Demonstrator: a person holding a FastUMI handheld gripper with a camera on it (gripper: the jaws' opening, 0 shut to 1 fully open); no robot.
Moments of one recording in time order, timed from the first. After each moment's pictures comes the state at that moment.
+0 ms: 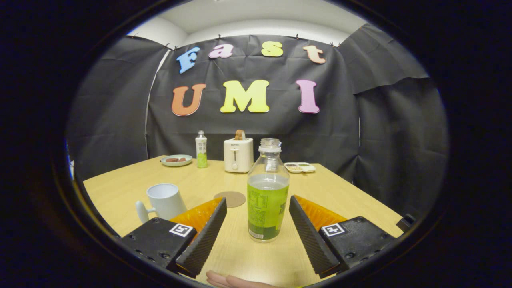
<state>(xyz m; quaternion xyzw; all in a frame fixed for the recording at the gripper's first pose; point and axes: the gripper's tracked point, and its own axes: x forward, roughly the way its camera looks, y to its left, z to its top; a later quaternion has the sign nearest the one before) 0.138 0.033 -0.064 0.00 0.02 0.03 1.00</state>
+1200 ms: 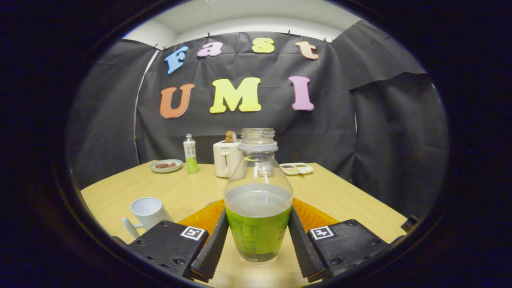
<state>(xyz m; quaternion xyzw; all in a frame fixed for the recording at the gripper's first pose) 0.160 0.016 -0.032 0.02 0.01 -0.01 1.00</state>
